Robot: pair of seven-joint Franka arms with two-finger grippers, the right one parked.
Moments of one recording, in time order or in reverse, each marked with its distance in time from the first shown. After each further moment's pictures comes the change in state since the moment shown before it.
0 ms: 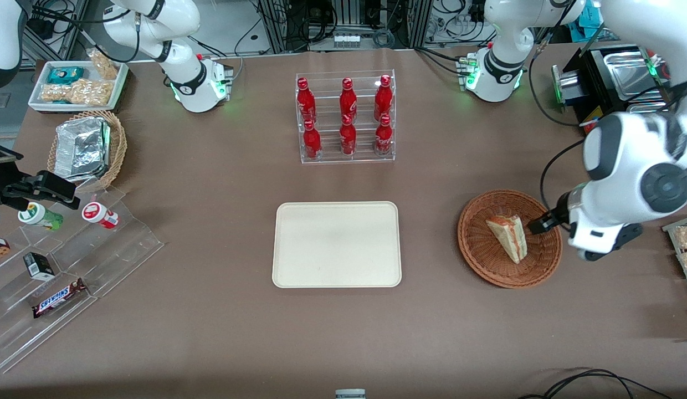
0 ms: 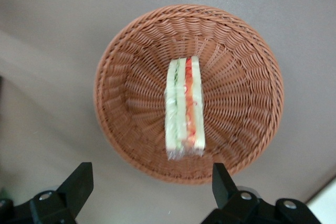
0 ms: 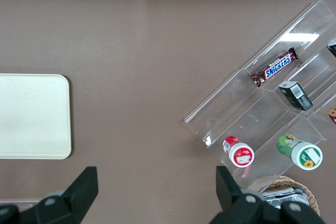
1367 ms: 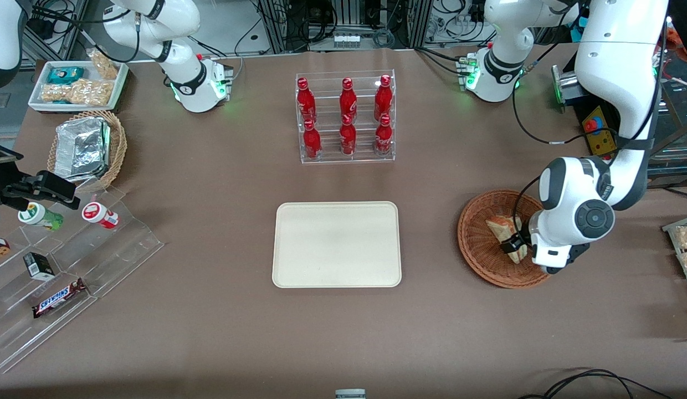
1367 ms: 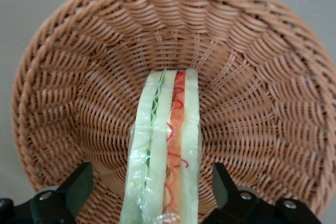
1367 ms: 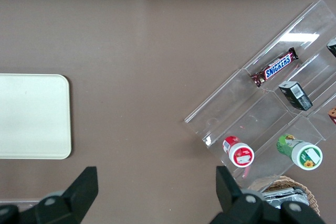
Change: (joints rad) arm -0.001 0.148 0.000 -0.173 0.000 0.349 -0.104
